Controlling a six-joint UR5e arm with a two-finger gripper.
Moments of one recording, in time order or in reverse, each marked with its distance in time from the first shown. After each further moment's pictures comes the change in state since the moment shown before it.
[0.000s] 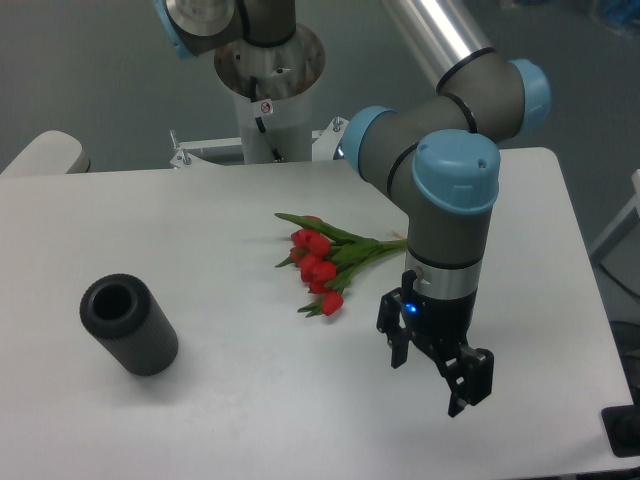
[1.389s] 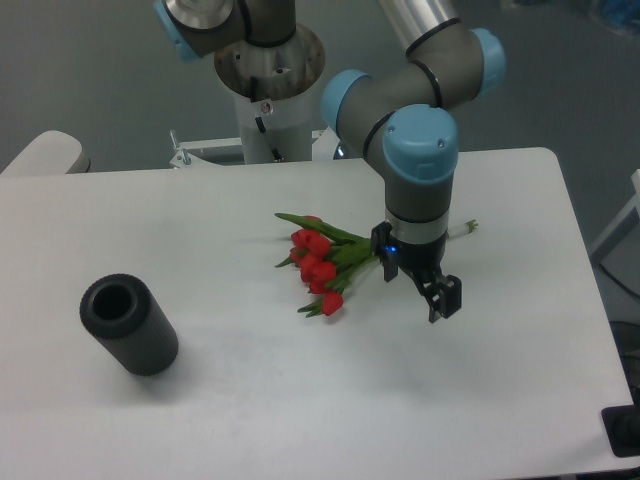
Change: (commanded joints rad) arm 0.051 0.192 -0.475 -0.006 0.301 0.173
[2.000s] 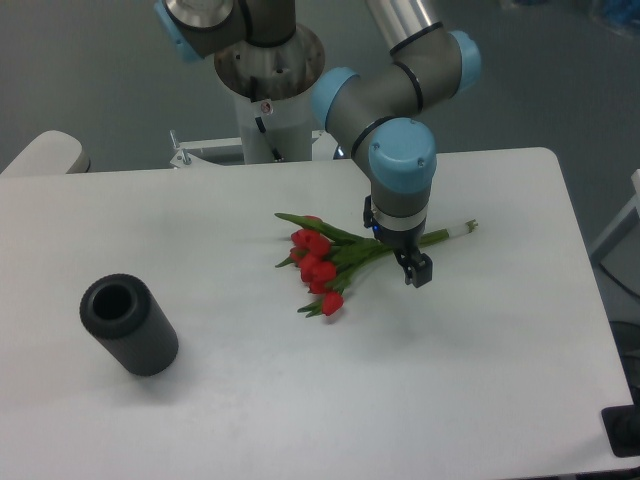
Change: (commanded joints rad) arm 0.038 0.026 -0.106 -0.078 0.006 0.152
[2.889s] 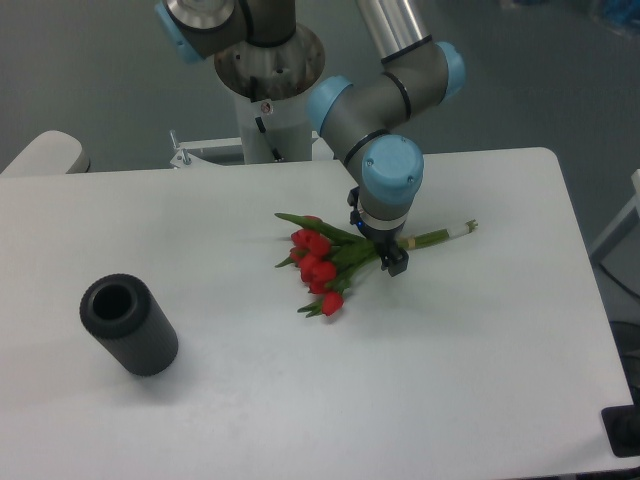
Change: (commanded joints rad) arm -0.006 -0.026 -0.130 0.061 -0.011 -0.015
